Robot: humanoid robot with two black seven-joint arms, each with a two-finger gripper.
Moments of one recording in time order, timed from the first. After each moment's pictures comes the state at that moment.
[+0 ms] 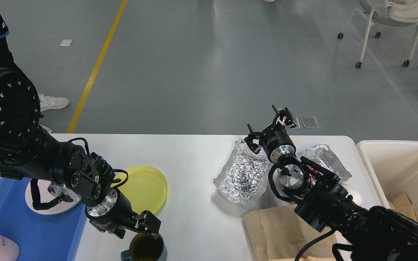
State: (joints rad) left arm -1.73 0.05 1.40 -1.48 0.05 -0.30 -0.32; right arm 0.76 0.11 0.61 0.36 0.22 0.20 0.36
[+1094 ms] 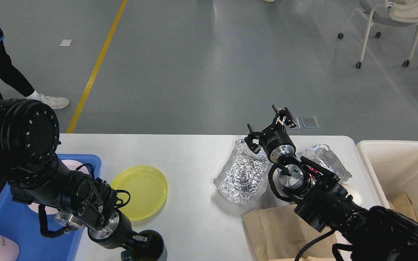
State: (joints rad) left arm -1.57 0.01 1.39 -1.48 0.09 -0.07 -0.24; right arm 0.76 0.11 0.61 0.36 0.22 0.20 0.36
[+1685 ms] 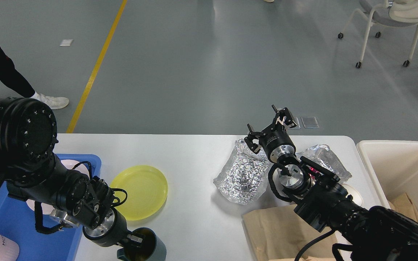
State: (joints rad) left arm -1.59 0.02 1.42 -1.48 0.14 -0.07 -0.24; right arm 0.76 0.11 0.61 0.36 0.22 0.20 0.36
